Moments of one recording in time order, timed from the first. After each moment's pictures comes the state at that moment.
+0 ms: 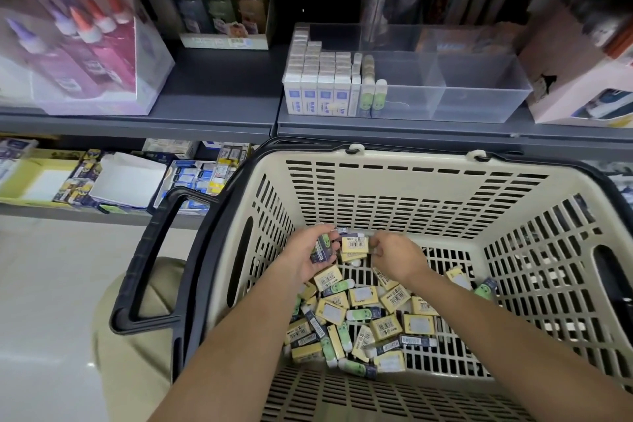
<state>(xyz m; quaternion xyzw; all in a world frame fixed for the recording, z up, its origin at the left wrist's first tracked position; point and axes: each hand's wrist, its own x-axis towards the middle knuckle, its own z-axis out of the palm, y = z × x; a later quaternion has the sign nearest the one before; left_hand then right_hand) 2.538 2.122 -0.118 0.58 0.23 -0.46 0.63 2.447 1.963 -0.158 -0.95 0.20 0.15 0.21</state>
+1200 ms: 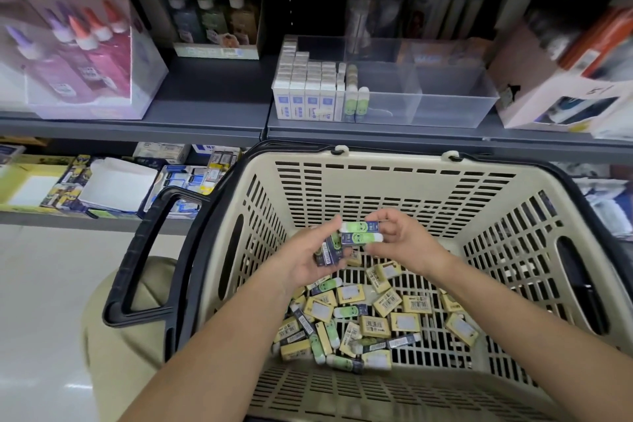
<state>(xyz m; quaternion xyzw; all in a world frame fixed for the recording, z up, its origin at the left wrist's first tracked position) 2.512 2.117 -0.066 0.55 0.15 -0.53 0.63 2.418 1.966 -0.051 -0.74 0.20 0.08 0.63</state>
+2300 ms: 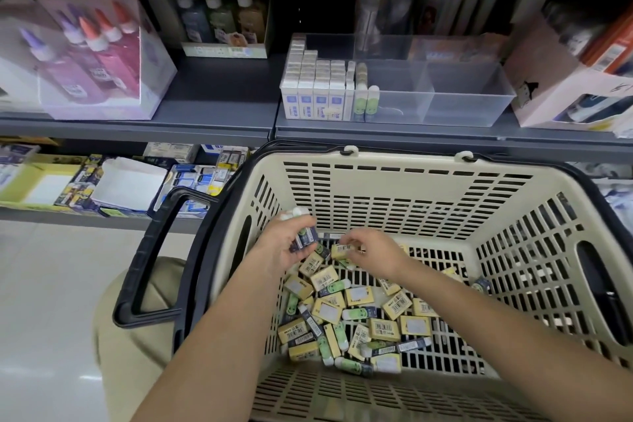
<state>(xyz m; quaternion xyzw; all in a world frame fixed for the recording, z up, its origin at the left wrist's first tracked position) 2.552 2.140 -0.077 0.61 0.24 -0.40 0.64 2.454 1.987 -0.113 -0.92 0.11 0.16 0.34</state>
